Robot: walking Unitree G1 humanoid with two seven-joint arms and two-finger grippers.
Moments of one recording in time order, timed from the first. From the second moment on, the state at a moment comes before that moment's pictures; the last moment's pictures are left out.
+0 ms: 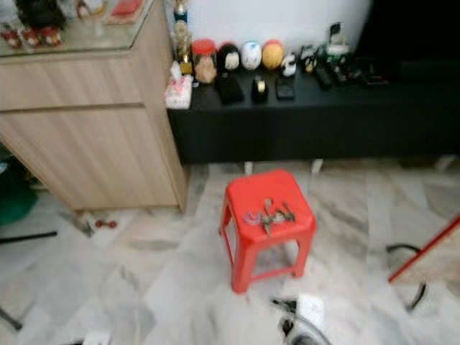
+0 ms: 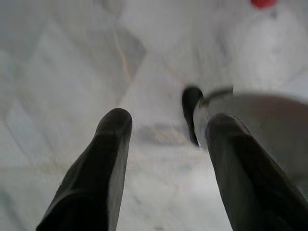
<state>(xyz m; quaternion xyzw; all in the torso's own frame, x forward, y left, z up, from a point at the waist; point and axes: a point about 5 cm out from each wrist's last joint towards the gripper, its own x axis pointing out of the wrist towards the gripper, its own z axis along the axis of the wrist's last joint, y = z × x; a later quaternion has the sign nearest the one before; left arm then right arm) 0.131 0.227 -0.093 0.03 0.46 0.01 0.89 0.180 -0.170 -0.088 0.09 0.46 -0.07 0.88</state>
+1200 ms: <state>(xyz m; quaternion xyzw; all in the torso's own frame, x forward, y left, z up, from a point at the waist) 0.136 0.219 -0.093 0.01 0.45 0.01 0.89 0.176 -0.186 -0.088 0.08 0.47 -0.07 0.88</state>
